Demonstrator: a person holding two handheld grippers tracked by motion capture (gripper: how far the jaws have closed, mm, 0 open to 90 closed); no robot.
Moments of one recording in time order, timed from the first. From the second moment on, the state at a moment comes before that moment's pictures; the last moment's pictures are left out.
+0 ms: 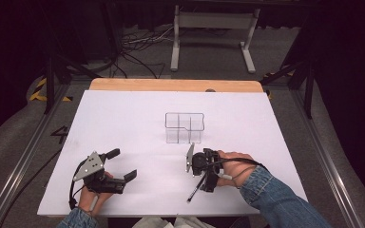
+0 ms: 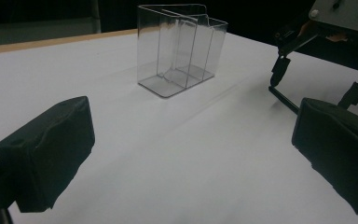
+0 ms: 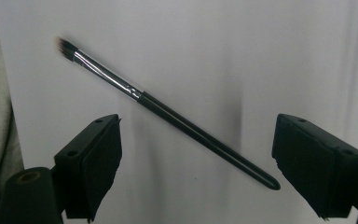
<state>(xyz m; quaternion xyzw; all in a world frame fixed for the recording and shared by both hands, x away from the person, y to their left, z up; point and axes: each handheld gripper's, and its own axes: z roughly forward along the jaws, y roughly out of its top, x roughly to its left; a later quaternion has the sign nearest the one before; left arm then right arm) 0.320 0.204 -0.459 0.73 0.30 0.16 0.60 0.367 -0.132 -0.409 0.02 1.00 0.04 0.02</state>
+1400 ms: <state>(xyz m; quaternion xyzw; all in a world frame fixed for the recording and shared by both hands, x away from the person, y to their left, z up) 0.320 0.206 -0.458 0.73 0.30 0.16 0.60 0.370 -0.131 -0.422 -0.01 1.00 0.01 0.01</state>
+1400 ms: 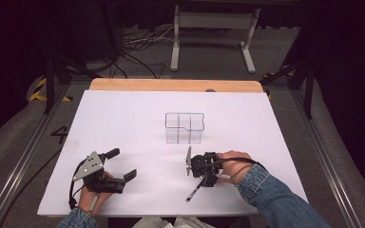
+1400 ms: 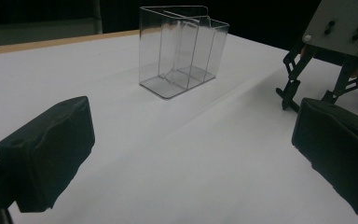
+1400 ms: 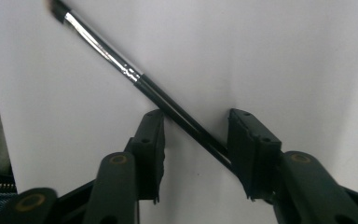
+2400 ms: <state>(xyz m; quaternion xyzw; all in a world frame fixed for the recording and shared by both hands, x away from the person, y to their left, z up) 0.321 0.205 -0.458 0.73 0.30 0.16 0.59 0.362 -0.131 -0.405 -0.02 1.00 0.03 0.02</state>
